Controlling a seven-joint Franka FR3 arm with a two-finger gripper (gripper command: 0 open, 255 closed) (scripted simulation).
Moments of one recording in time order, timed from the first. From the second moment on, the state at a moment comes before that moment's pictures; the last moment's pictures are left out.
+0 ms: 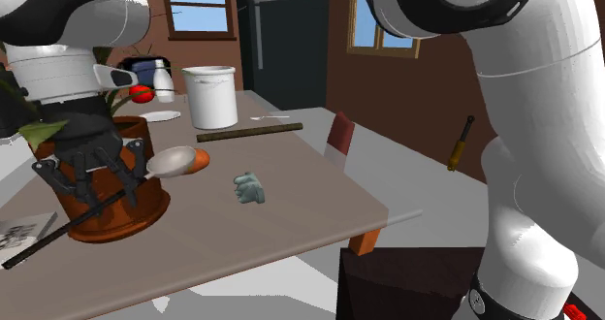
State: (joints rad) arm -0.09 0.47 0.01 -1.36 0.05 1.66 1.11
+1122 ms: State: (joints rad) arm -0.07 0.51 0.03 -1.45 0.05 1.85 1.11
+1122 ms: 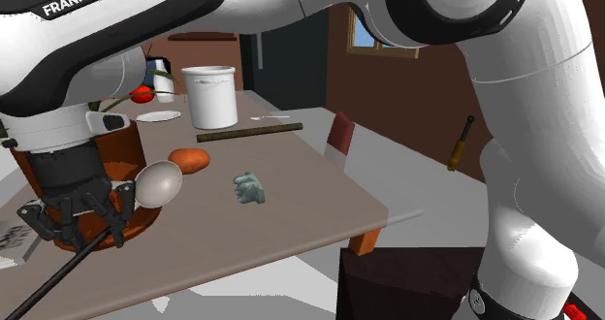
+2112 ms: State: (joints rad) arm -0.07 0.51 0.04 -1.48 0.05 1.90 1.11
